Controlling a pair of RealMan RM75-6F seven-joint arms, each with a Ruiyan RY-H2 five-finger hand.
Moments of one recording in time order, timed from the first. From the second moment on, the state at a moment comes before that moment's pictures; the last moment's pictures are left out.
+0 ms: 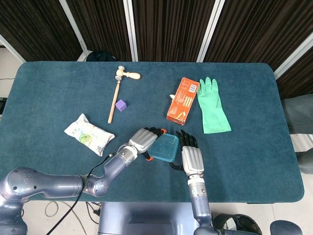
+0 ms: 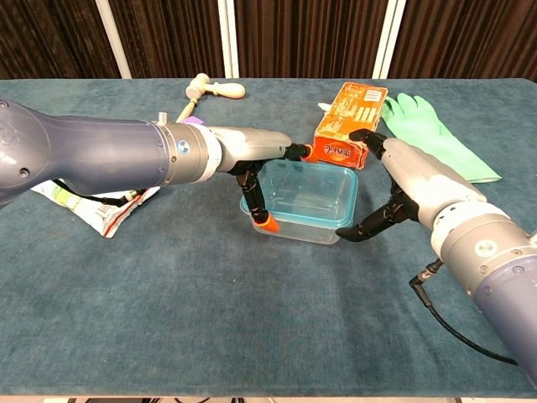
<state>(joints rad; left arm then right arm) -1.22 -1.69 -0.12 -1.41 0.63 0.72 0.47 0.45 -1.95 0.27 -1.61 -1.07 1.37 -0.53</state>
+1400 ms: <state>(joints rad) -1.26 -1.70 -0.09 -1.42 0.58 0.71 0.51 0.47 -1.98 0.33 -1.63 -1.02 1.38 -0.51</state>
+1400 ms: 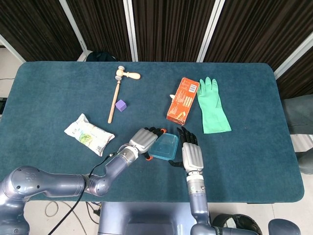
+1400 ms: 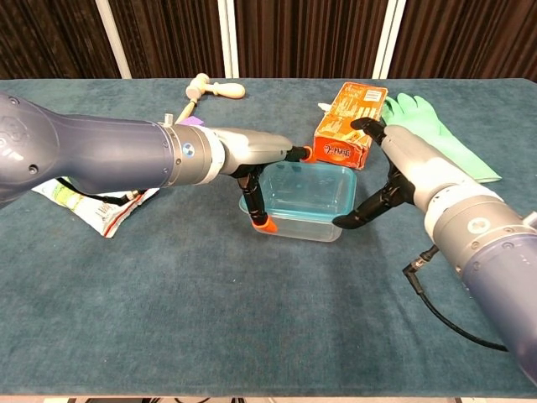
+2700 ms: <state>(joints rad) -1.26 -1.68 -0.10 -1.43 0.61 0.70 0.47 0.48 -2.01 0.34 -1.58 -1.00 1.39 -0.46</state>
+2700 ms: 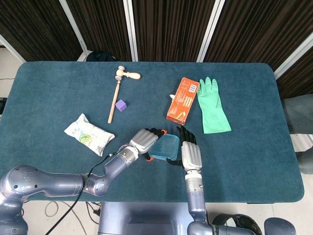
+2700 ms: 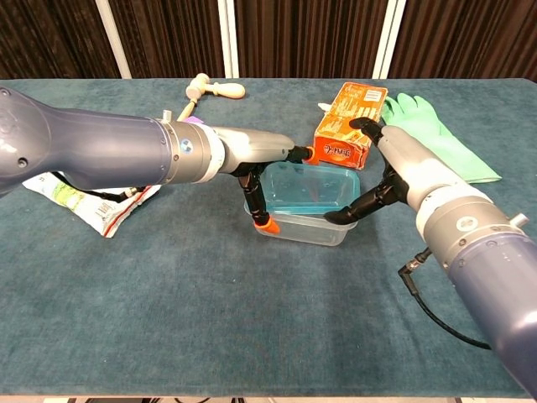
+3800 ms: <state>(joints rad) -1.26 -1.65 -0.09 -1.44 0.66 0.68 0.43 0.50 -2.03 0.34 -1.52 -1.02 1.36 -0.44</state>
